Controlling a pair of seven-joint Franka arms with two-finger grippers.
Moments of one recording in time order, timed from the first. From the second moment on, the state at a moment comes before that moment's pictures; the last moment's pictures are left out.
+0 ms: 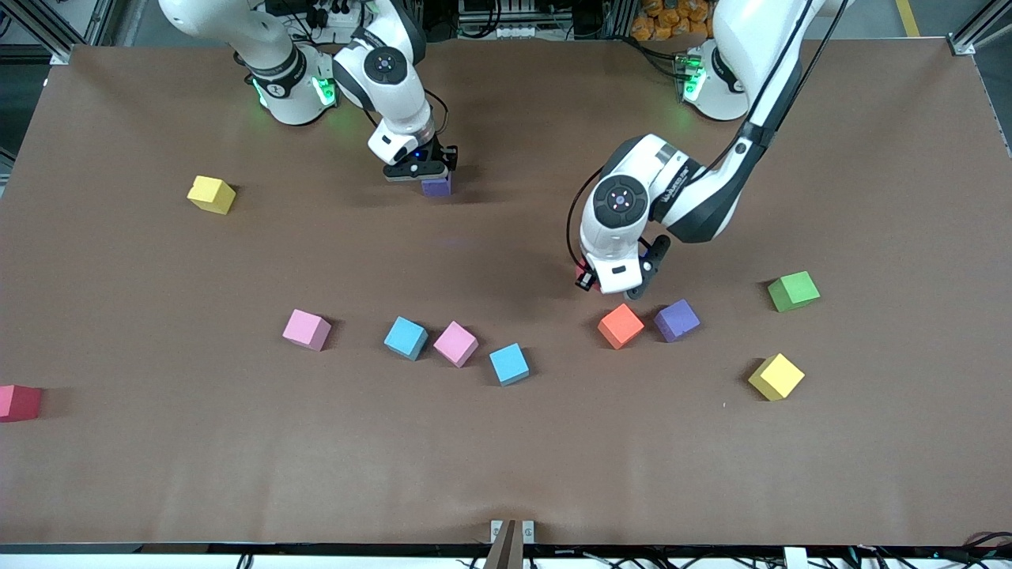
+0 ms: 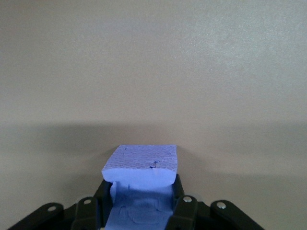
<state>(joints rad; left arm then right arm) -0.39 0.44 -0.26 -1.84 0.10 2.14 -1.72 0.84 0.10 0.11 -2.64 0.12 2.77 0.83</state>
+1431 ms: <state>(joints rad) -0.39 0.39 -0.26 -1.87 0.10 2.14 -1.75 0.90 0.11 0.12 -2.59 0.12 2.79 0.93</state>
